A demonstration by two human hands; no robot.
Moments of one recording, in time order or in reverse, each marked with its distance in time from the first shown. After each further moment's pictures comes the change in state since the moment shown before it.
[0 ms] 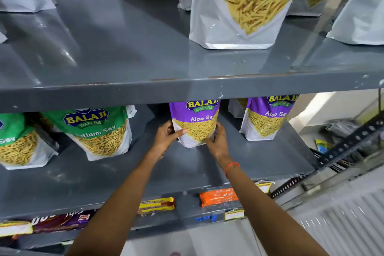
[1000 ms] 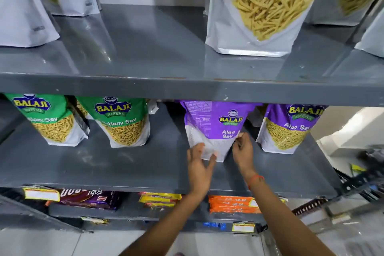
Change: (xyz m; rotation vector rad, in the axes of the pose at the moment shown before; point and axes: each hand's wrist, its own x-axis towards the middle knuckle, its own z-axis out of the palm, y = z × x) left_hand -0.091 -0.013 0.094 0.297 0.531 0.183; right_hand 0.002 0.011 -0.034 -0.012 0.032 -0.197
